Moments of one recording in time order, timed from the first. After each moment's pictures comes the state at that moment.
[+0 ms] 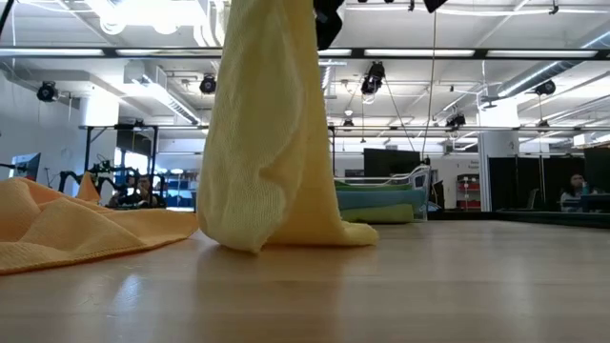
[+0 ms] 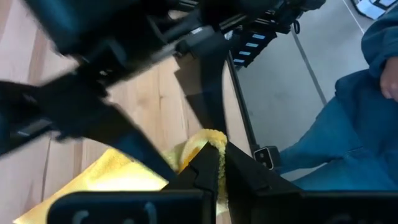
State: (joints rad) left arm -0.21 1.50 1.47 -0.60 0.24 -0.31; right arm 0.14 1.67 1.18 0.11 -0.46 0.16
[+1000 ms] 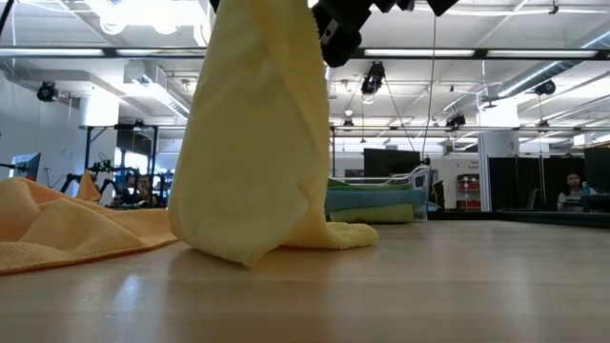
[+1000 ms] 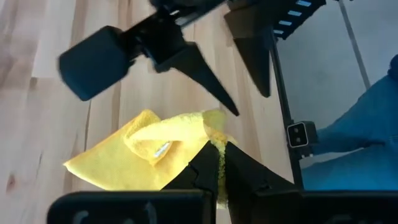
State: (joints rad) left arm -0.21 1.50 1.49 -0.77 0.13 -0.31; right arm 0.16 1.67 1.19 -0.05 -0.55 0.16
